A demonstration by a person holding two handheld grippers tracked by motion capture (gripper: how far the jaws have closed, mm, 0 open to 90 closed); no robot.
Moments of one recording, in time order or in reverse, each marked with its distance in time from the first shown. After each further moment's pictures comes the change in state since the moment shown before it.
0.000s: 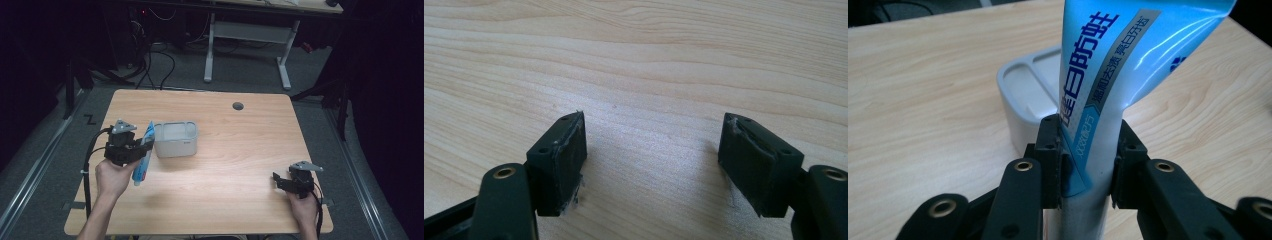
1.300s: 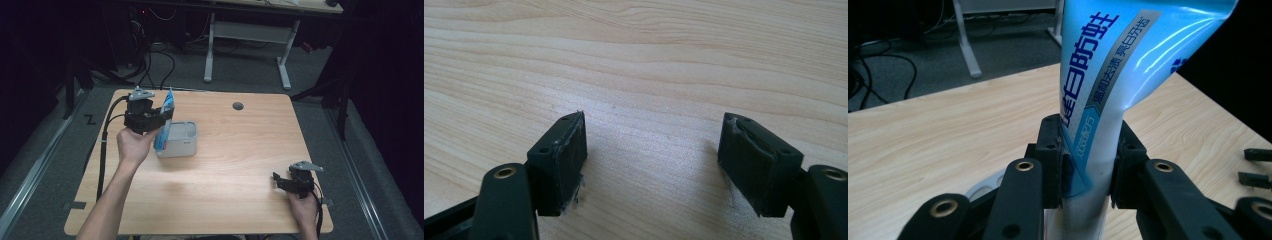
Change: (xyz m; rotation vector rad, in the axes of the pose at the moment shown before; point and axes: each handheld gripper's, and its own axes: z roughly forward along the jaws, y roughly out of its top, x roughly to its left) left arm -0.018 0.078 0.023 -0.132 -0.066 0.033; right arm 0.000 0.000 0.000 0.001 -0.001 0.003
